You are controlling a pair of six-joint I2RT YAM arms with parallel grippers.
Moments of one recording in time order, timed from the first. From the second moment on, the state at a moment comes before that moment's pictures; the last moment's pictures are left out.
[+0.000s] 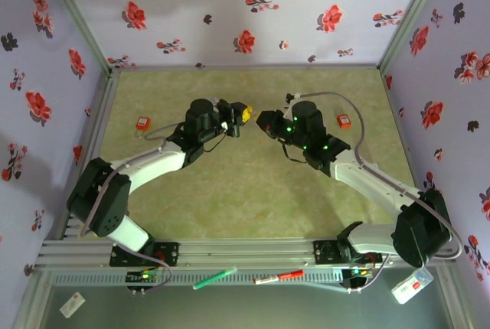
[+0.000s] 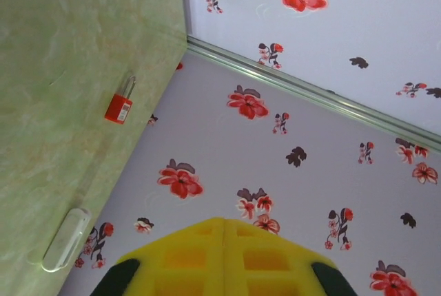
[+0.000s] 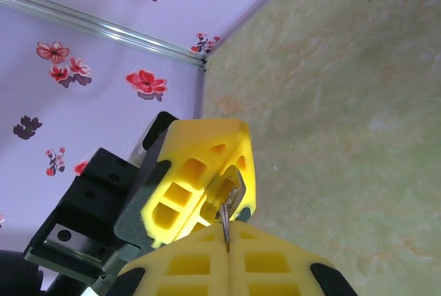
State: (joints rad) left arm -0.67 1.55 0.94 0.43 0.23 -1.86; right arm 0.64 1.27 0.91 0.03 -0.23 1.07
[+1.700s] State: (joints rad) left arm -0.72 1.42 0.96 0.52 0.14 -1.18; right arm 0.61 1.28 0.77 0.61 -0.37 1.45
